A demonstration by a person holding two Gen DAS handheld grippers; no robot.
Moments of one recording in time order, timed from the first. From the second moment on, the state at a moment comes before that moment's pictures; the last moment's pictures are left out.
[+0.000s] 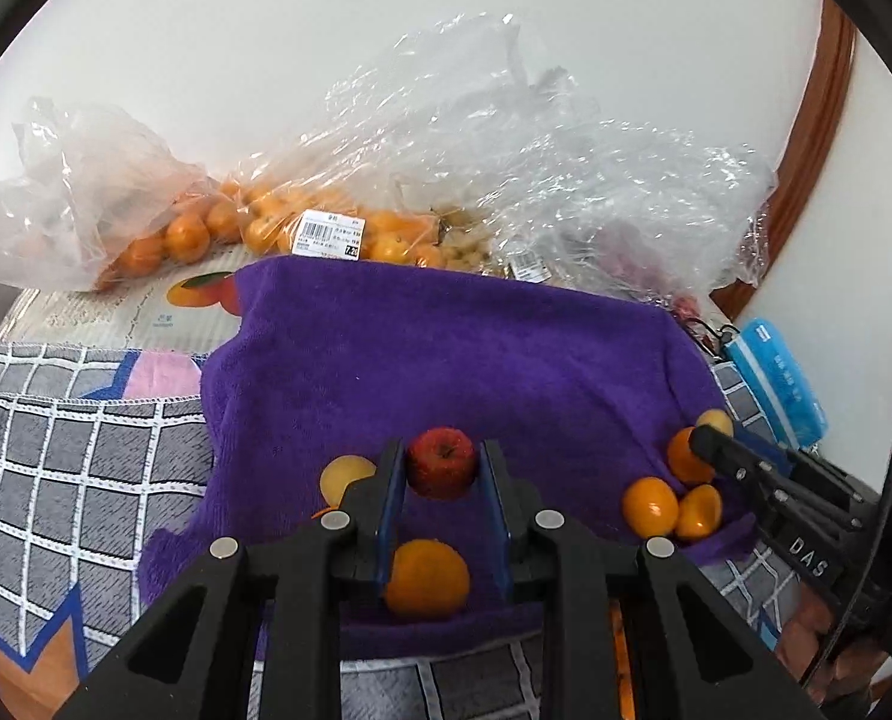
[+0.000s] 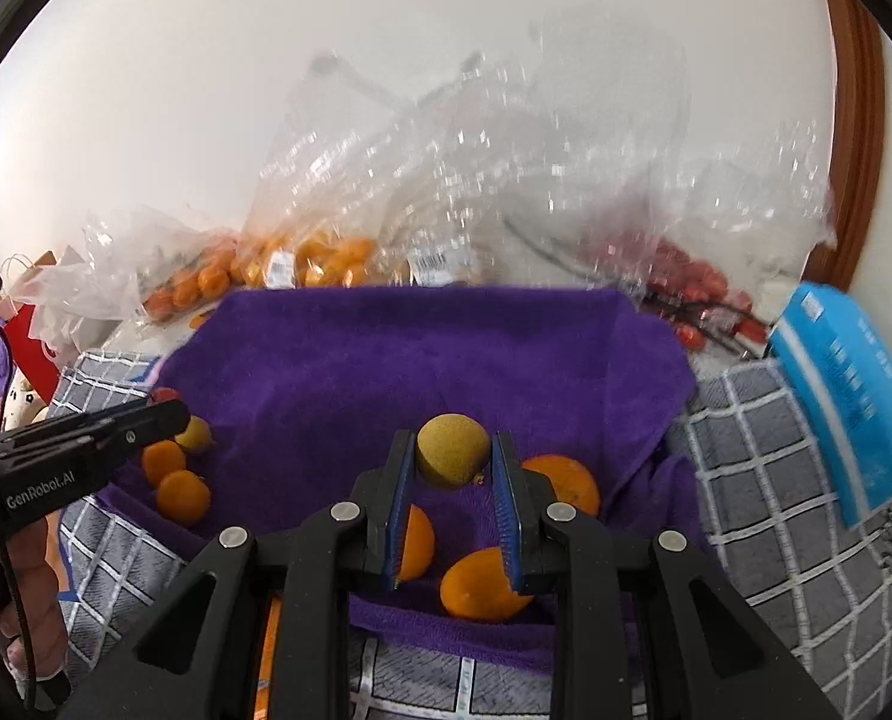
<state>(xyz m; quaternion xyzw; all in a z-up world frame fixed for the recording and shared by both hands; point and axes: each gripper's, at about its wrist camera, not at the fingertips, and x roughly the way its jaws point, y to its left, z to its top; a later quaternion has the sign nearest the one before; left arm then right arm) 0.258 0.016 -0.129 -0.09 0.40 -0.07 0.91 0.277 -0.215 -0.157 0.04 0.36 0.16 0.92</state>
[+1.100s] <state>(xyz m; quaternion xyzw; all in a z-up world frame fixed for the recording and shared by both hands) 0.256 0.000 -0.153 -0.06 0.39 -0.07 0.92 0.277 -0.212 -0.179 0.04 0.37 0.16 0.92</state>
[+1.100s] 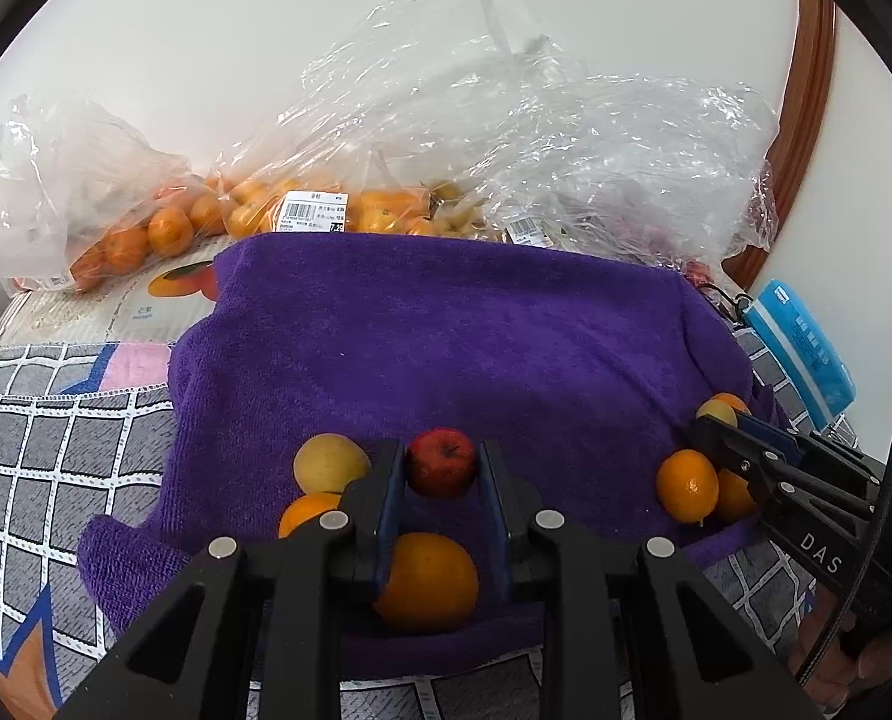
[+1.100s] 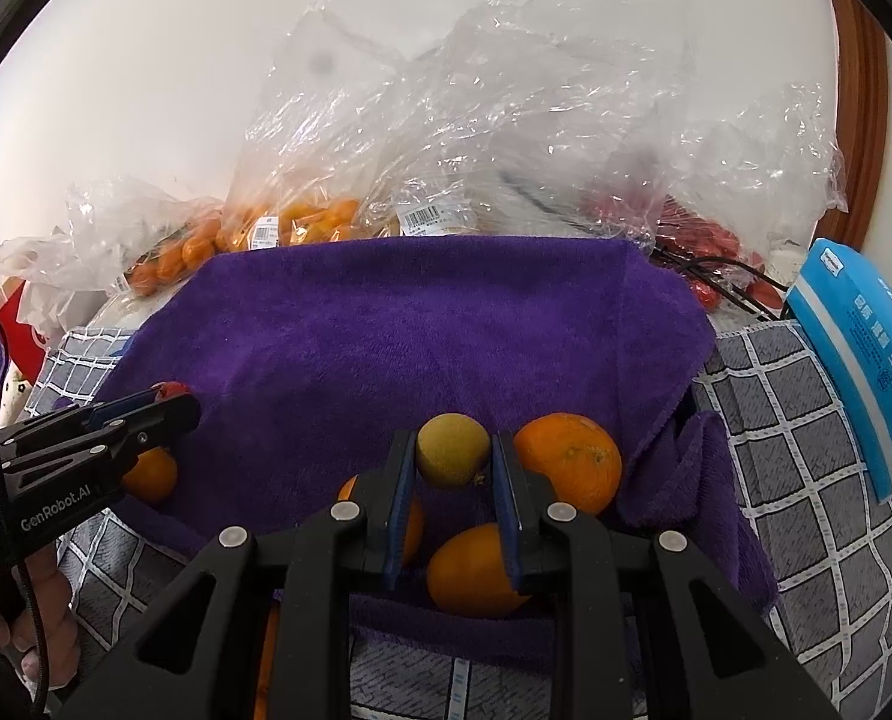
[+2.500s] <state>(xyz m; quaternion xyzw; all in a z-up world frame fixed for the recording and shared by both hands) 0.179 -0.001 -0.091 -0.04 0.34 -0.08 0.94 0.168 -0.244 -0.090 0.07 0.33 0.10 0.94</state>
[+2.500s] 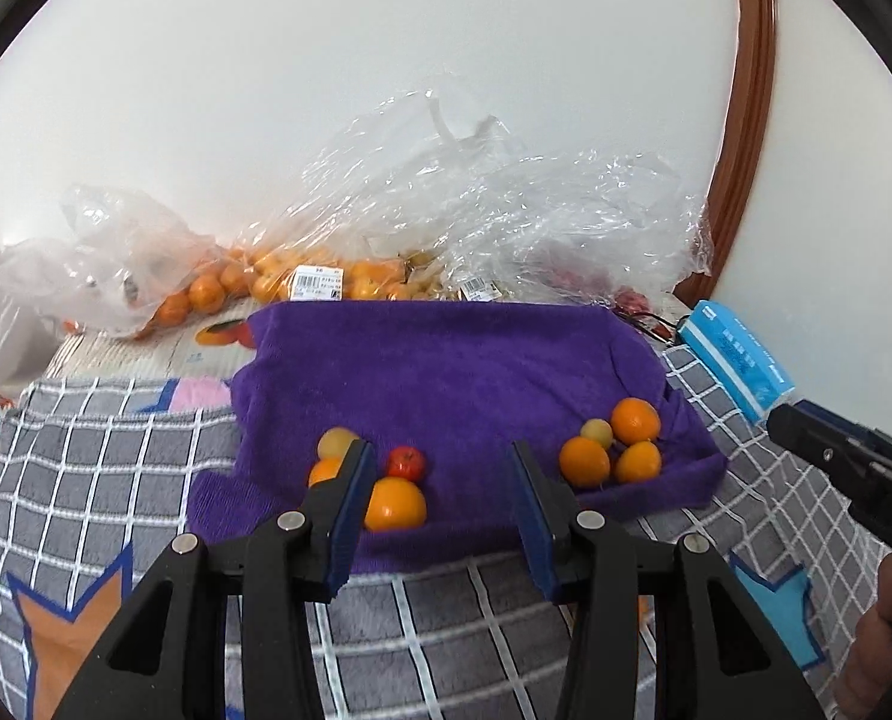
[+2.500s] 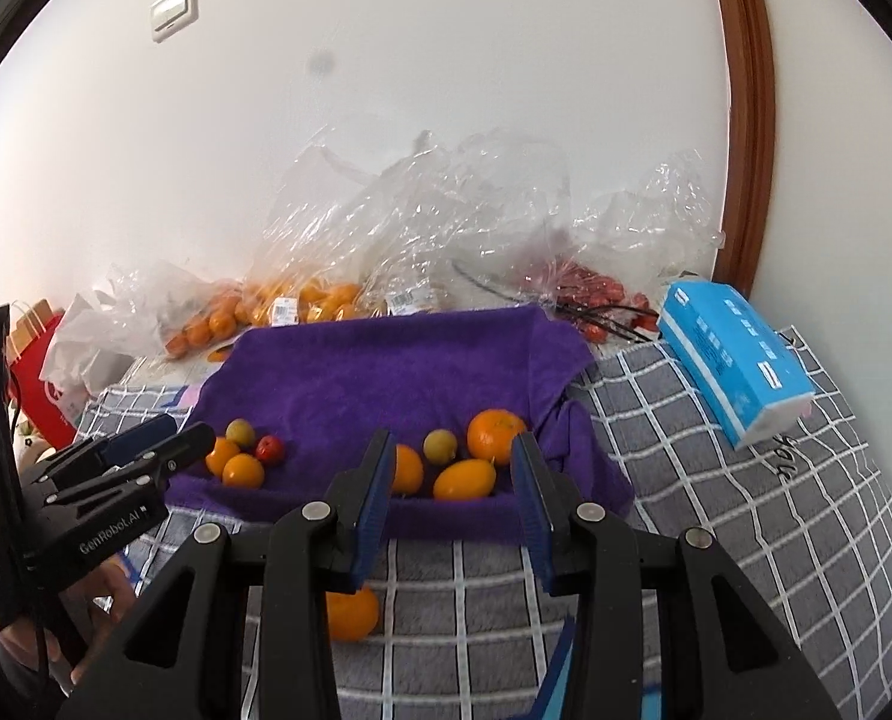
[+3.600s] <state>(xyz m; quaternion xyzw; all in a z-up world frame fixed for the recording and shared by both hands) 0.133 0.053 -0.131 -0.08 0.42 -0.06 0.90 0.127 -0.205 -0.151 0.06 0.39 0.13 0.91</state>
